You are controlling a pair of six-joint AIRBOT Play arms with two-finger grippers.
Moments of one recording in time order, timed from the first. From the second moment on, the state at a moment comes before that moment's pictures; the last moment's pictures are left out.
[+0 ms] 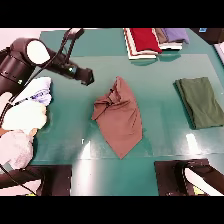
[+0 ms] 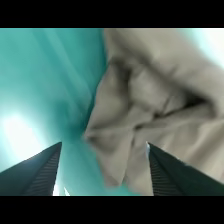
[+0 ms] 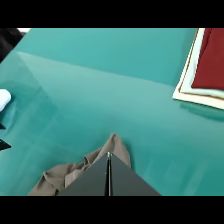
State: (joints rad) left arm -0.41 -1.36 1.51 1.32 -1.17 -1.51; right arm 0.00 -0.96 1.61 -1.05 1.20 1.39
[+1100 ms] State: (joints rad) left arm -0.24 -1.43 1.10 0.87 -0.96 -1.31; right arm 0.11 -1.20 1.61 -1.04 1.21 1.39
